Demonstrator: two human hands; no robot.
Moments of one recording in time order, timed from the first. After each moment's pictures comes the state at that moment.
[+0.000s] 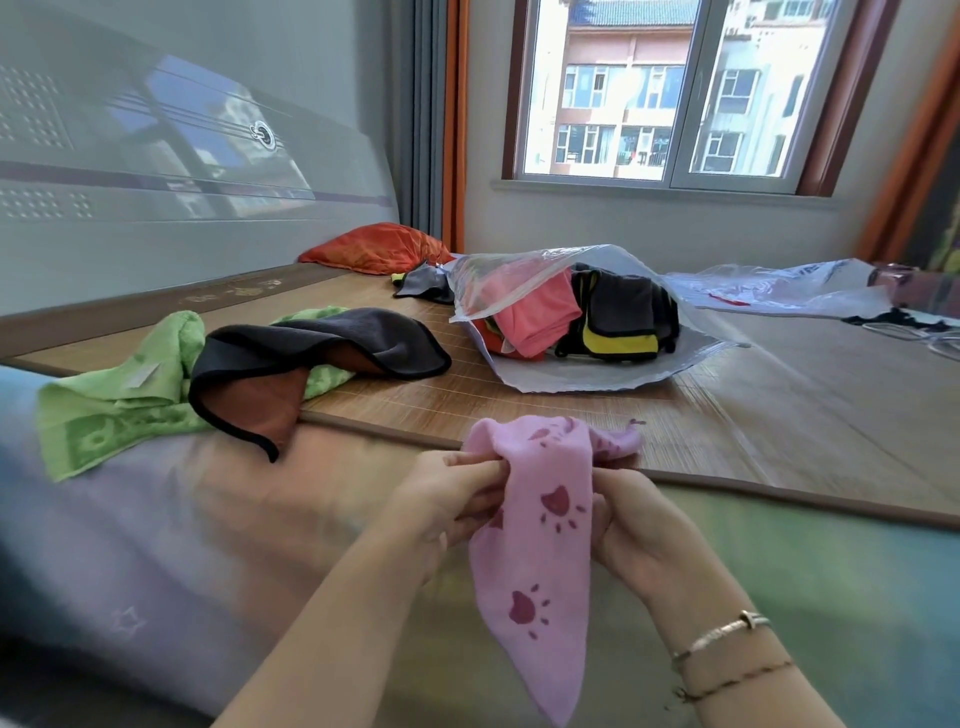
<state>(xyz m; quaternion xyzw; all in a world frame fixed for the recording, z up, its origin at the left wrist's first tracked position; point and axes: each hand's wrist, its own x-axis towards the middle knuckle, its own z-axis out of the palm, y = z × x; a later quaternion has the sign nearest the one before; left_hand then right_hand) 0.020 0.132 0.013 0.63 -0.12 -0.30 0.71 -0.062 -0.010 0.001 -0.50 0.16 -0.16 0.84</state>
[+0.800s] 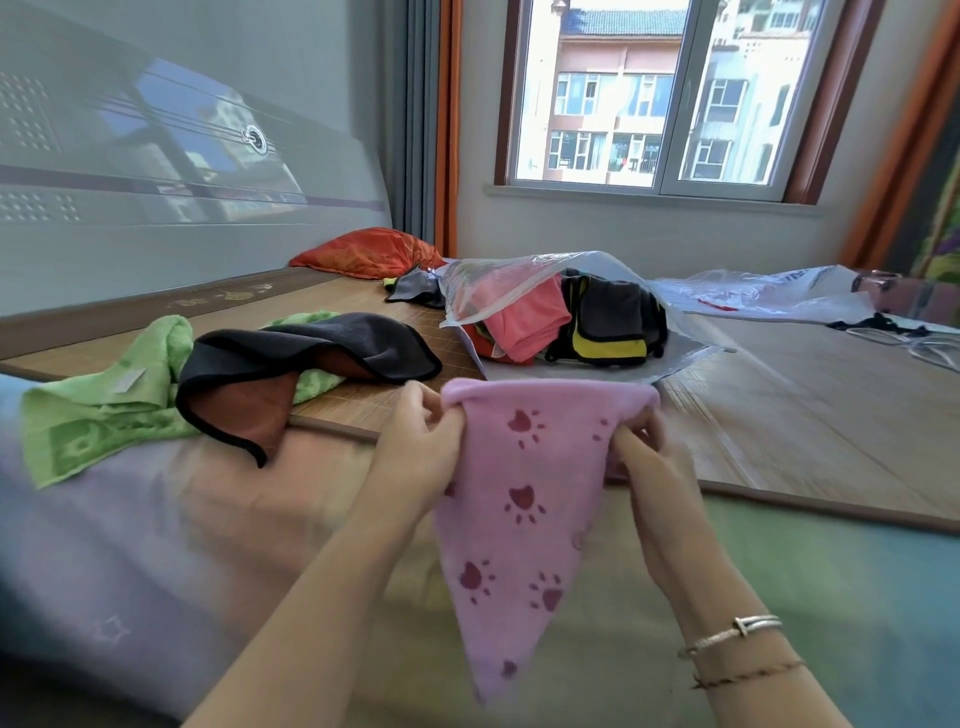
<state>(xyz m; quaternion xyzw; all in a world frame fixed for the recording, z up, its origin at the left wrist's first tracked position) 0.034 0.130 0.028 0.74 -0.22 -0.01 0.63 -0.074 -0.020 0.016 -0.66 0.14 -0.39 0.62</state>
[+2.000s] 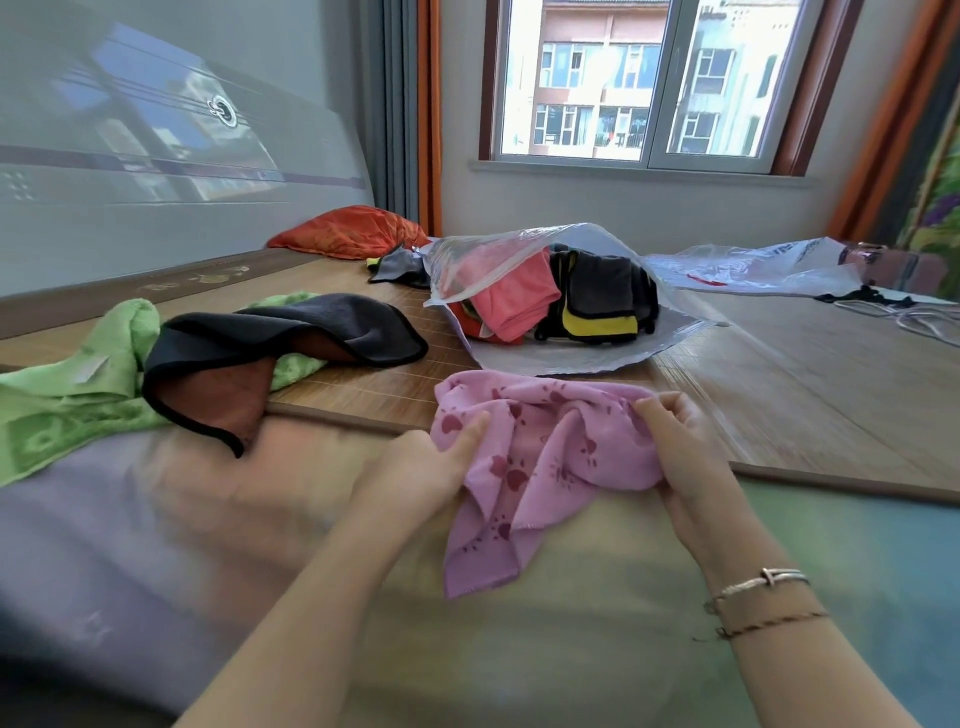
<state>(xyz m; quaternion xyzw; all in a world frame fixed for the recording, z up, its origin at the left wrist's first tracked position) 0.053 0.116 0.000 0.91 -0.20 -0.06 0.36 -0.069 -0.066 0.007 -0.62 0.26 -0.38 0.63</state>
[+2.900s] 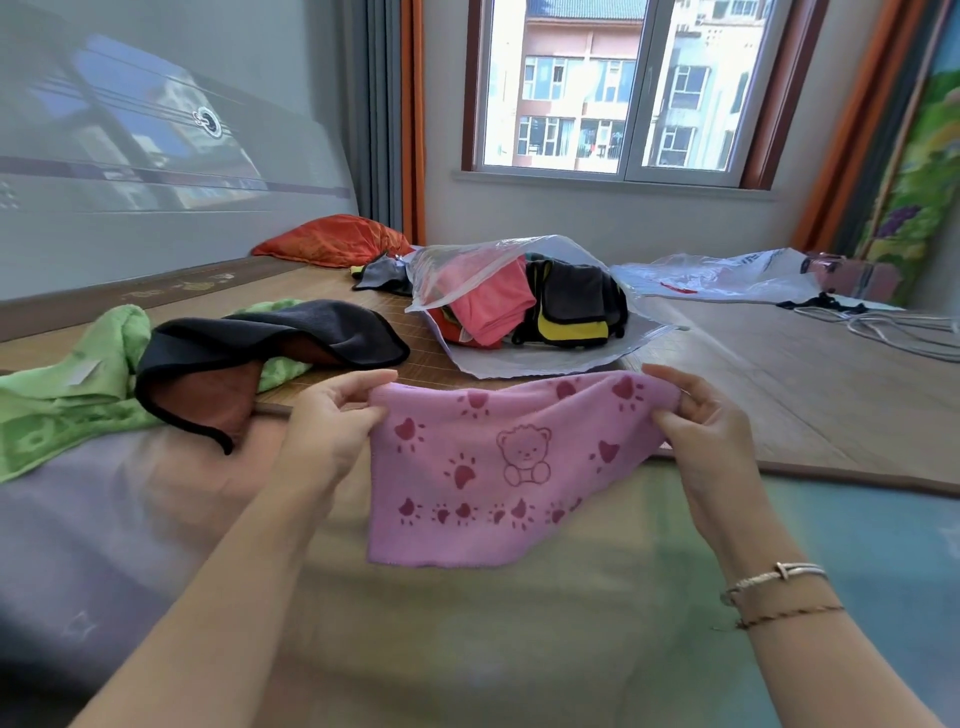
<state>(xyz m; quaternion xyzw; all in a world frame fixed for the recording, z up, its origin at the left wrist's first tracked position) 0.068 0.154 0.016 0.68 -0.22 -0.04 0.70 -0.115 -0.073 0.020 -0.66 0.18 -0.47 0.56</state>
